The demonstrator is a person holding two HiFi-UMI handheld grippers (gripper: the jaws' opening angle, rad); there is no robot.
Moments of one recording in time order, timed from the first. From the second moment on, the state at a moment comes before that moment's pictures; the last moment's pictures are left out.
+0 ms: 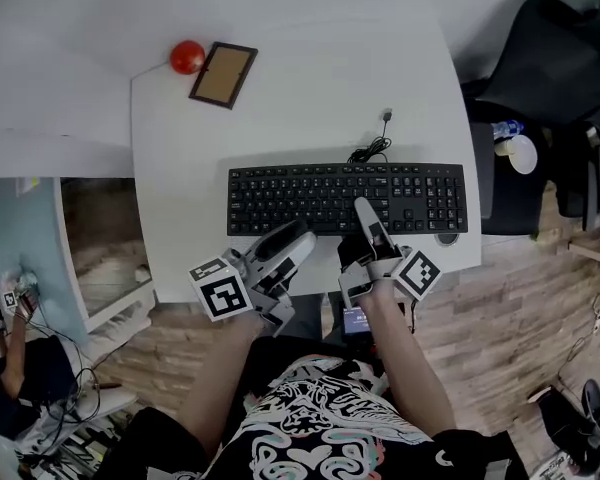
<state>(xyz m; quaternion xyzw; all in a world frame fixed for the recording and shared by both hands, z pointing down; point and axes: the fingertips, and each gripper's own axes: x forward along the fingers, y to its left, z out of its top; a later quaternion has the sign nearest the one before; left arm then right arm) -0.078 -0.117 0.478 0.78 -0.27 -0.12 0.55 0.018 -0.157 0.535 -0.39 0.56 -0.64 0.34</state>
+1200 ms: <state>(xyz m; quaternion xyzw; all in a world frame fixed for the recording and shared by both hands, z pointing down) -0.081 -0.148 0.484 0.59 -0.39 -0.41 0.58 0.028 -0.148 0.492 -0.33 0.58 -0.65 0.35</state>
